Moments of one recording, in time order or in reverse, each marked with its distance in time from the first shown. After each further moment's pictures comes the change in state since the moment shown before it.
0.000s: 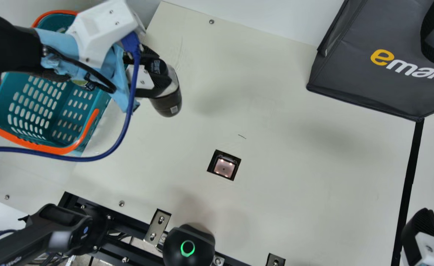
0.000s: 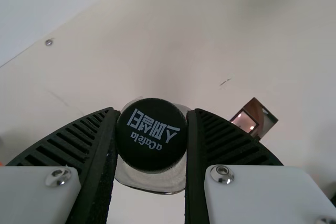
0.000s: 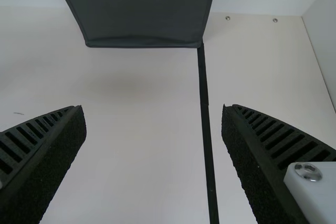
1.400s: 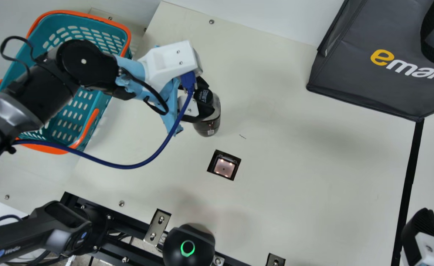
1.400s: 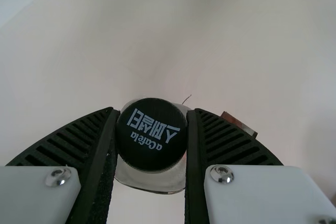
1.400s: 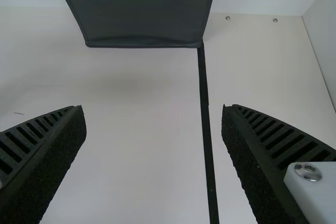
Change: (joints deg) left arm -12.1 8.8 8.9 -9.5 -13.3 12.4; right arm 0.0 0.0 0.0 0.0 0.0 0.0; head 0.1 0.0
